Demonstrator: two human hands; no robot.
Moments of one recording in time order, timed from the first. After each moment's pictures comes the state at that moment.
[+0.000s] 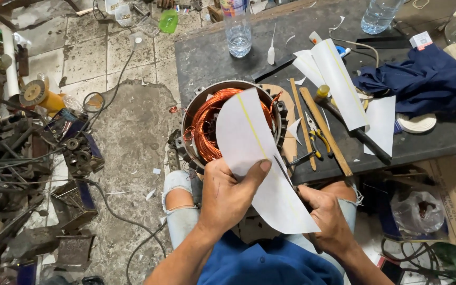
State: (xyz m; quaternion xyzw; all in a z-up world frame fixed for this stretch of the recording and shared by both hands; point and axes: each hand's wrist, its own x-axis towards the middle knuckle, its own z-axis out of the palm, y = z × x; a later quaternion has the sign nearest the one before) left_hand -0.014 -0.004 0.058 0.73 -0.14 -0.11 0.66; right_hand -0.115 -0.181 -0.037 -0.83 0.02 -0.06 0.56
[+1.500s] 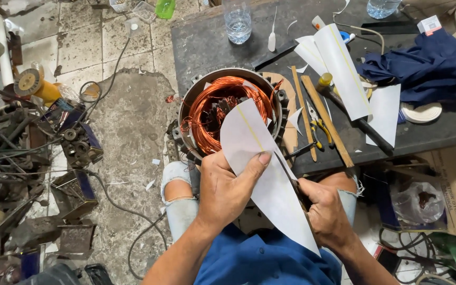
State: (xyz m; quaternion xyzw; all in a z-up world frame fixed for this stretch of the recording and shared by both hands) left_hand -0.018 -0.007 0.053 0.72 -0.12 -0.09 0.68; right_hand -0.118 -0.176 -0.036 -0.85 0.02 -0.08 0.51
